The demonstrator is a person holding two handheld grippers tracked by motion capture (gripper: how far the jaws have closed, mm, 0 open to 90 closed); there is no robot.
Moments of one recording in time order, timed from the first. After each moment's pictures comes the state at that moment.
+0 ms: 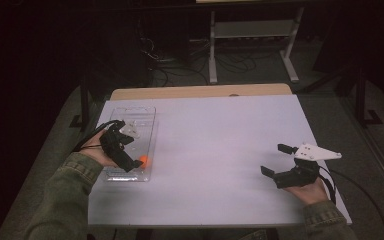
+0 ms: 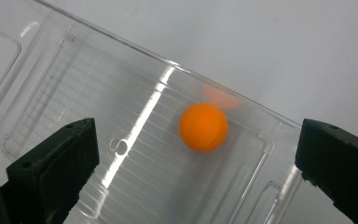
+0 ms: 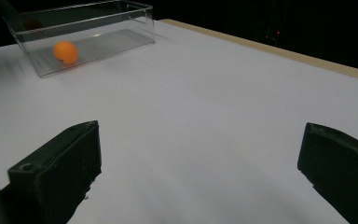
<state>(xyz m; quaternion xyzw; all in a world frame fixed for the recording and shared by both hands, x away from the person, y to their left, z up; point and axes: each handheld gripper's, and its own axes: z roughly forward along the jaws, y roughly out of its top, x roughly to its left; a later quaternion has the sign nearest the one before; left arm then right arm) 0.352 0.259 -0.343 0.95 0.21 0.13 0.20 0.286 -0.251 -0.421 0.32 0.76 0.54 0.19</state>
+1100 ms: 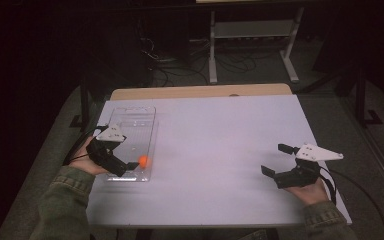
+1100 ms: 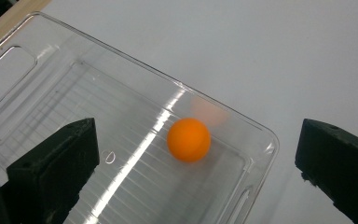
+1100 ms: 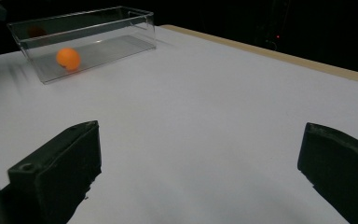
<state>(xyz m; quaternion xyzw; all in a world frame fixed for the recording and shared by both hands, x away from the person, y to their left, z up) 0.327 0.289 -0.344 0.91 0.23 0.15 0.32 0.284 -0.252 -0.421 0.32 0.75 0.54 0.19</state>
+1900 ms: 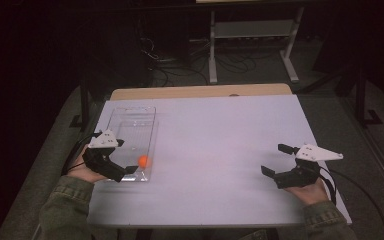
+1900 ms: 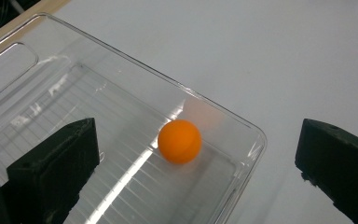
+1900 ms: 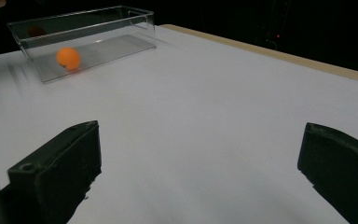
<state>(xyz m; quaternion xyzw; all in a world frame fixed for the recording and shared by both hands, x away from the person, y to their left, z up) 0.313 0.299 -0.356 0.88 0.25 0.15 0.37 0.284 -0.252 -0.421 0.32 0.75 0.54 0.19</state>
